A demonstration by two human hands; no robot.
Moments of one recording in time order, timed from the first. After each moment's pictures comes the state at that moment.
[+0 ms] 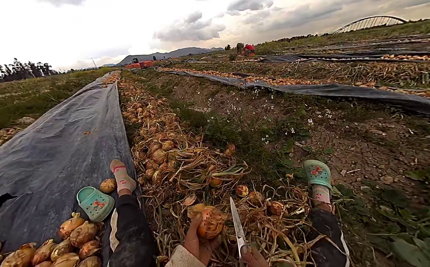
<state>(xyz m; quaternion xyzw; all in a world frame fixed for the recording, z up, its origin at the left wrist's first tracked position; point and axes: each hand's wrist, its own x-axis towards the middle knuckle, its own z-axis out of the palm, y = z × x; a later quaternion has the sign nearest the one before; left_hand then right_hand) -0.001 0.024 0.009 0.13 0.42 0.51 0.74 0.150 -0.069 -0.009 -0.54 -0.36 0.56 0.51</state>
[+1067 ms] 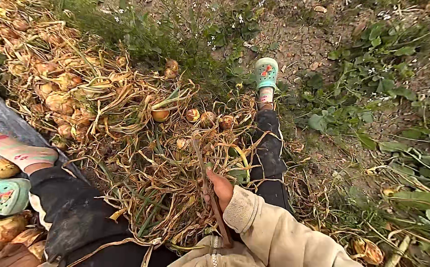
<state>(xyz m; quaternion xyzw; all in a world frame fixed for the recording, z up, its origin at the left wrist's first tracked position) -0.197 0.036 0.022 0.23 0.49 0.75 0.38 0.166 -0.058 -0.059 -0.57 -0.01 0.69 0.45</state>
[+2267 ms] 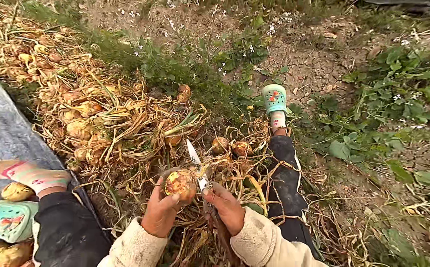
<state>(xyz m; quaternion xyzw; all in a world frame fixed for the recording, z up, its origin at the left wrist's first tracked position) 0.015 0.064 -0.015 0.37 0.36 0.42 0.74 0.179 -0.016 -0.018 -0.50 -0.23 0.66 0.51</state>
